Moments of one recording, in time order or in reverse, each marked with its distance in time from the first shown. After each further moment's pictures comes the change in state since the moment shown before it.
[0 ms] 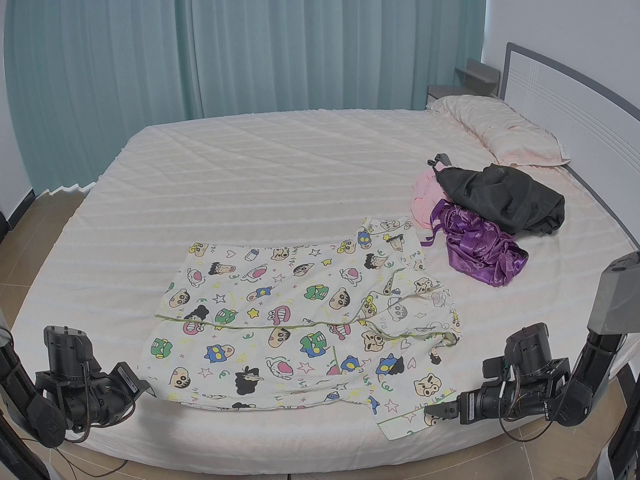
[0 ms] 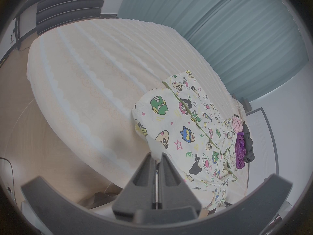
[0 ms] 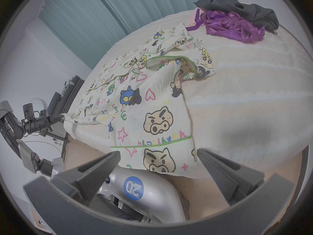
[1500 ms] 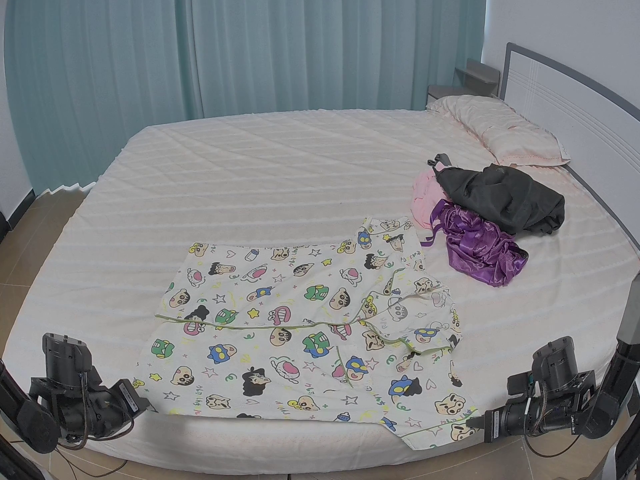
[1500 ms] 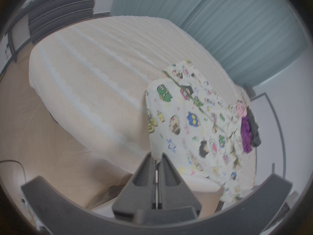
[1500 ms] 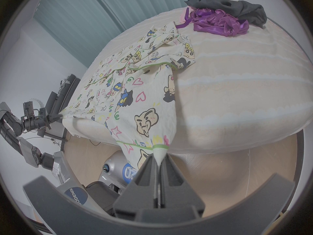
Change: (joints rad) left arm -0.038 -0.119 0.000 0.203 0.008 0.074; right arm -0.026 -0.127 0.175 0.008 -0.013 -0.005
